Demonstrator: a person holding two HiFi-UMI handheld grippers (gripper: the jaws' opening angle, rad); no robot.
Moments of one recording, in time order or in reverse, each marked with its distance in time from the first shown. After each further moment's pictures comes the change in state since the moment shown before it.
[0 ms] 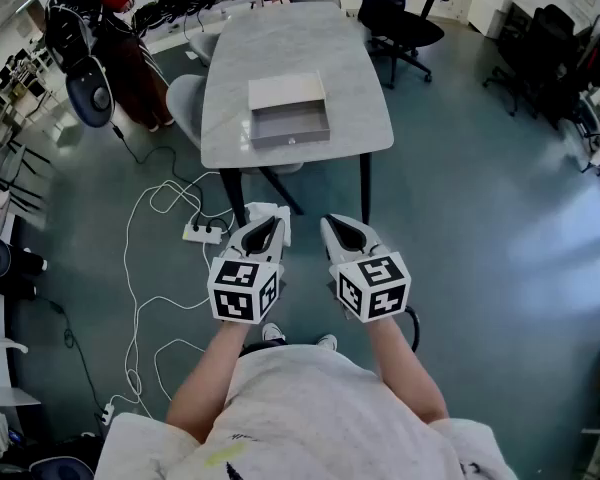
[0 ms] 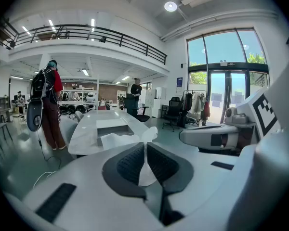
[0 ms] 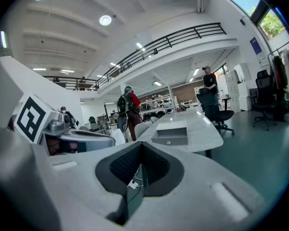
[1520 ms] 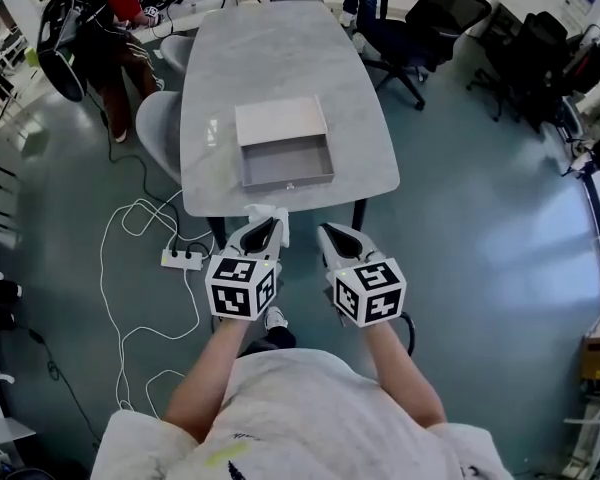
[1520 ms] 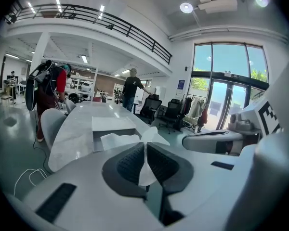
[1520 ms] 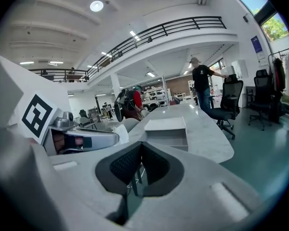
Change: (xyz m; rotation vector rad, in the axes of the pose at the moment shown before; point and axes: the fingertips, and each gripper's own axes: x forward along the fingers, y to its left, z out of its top) left arm 0.143 0.115 0.044 -0.111 0.046 -0.107; right arm 0.156 -0.066 0.035 0.019 0.112 -0.087
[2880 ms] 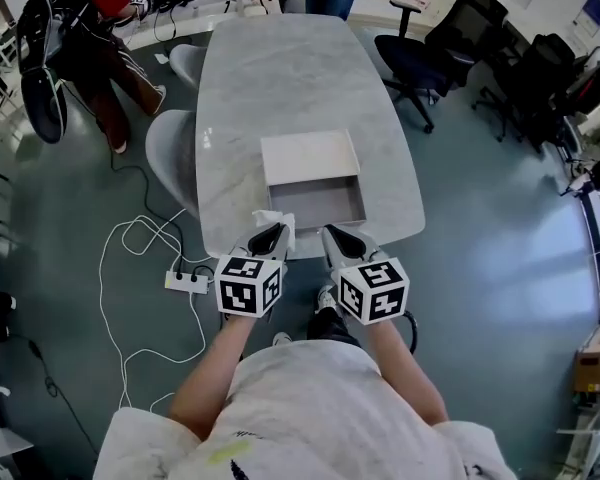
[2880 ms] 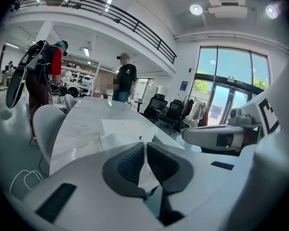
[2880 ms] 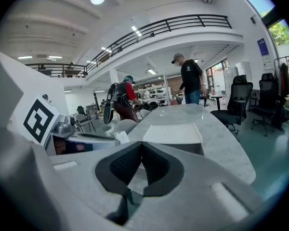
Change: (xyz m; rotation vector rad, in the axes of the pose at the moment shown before) left arm 0.059 0.122 0.034 -0.052 0.027 -0.040; right arm 0.134 0.005 0.050 -0.031 0.030 -0.020
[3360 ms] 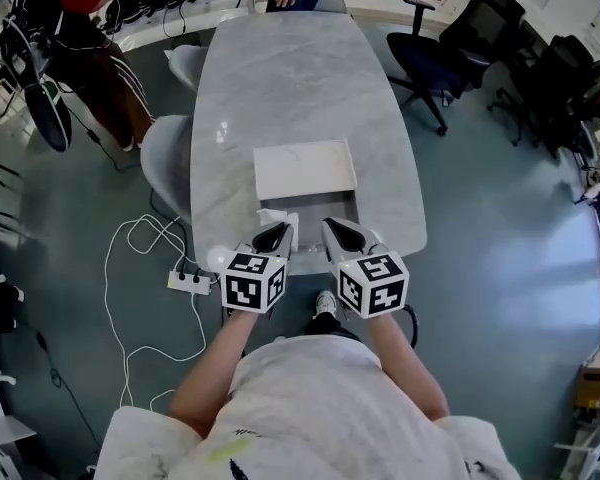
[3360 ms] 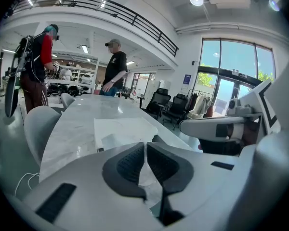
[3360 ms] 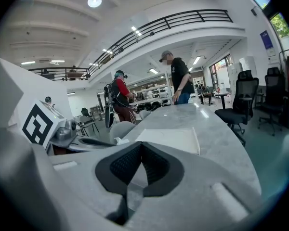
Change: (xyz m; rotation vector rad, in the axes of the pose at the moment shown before) left arm 0.069 -0.001 0.011 0.022 0.062 0.045; right arm 0.037 -0.059 0.020 0.009 0.000 0.062
